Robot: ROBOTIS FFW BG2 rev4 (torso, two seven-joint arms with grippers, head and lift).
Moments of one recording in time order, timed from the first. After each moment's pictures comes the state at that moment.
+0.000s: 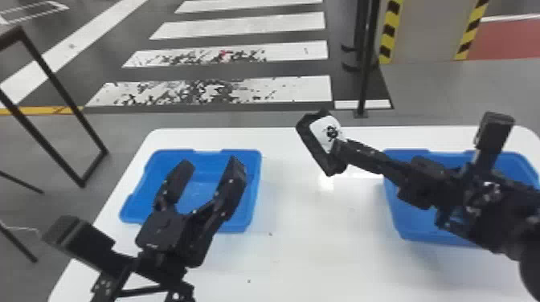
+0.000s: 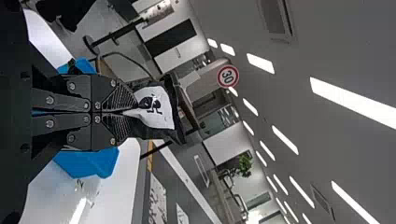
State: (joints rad) left arm 0.66 0.08 0.01 -2.34 0.44 0.01 -0.17; right arm -0.06 -0.28 0.17 -1.76 -0.71 0.48 0.76
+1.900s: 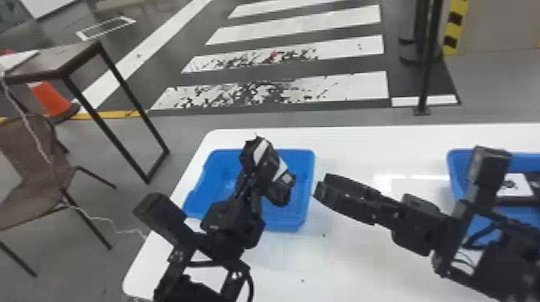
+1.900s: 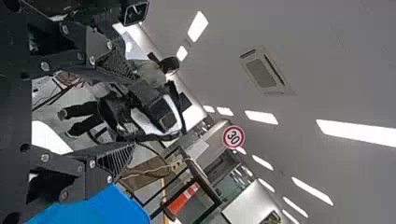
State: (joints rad) left arm 0.58 0.07 0.06 -2.29 0.49 0.10 -0.09; right arm -0.08 -0.30 0.47 -1.72 -0.96 0.41 0.76
